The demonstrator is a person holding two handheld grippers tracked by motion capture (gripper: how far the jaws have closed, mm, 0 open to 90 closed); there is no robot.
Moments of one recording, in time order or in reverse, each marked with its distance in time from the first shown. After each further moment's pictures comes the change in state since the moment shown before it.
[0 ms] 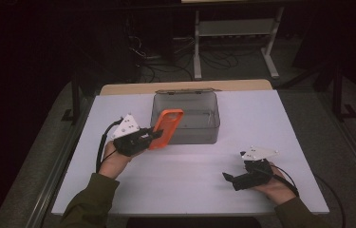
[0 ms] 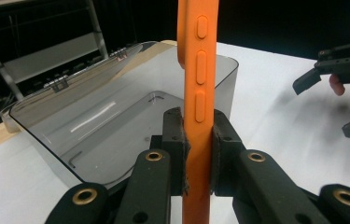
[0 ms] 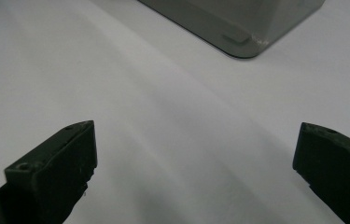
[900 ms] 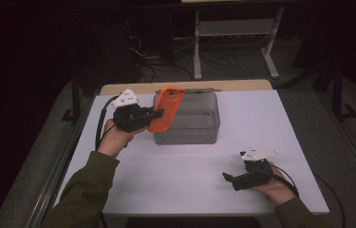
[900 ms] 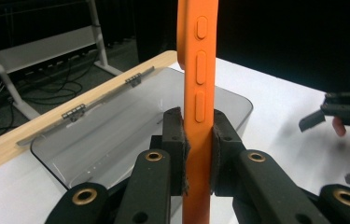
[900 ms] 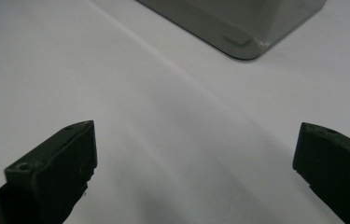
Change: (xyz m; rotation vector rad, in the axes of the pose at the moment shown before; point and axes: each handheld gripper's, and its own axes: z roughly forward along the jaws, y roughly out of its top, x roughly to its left) left arm 0.033 0.053 0.010 0.022 -0.013 -0.085; right arm 0.001 0.000 0.000 -0.005 0.002 -0.002
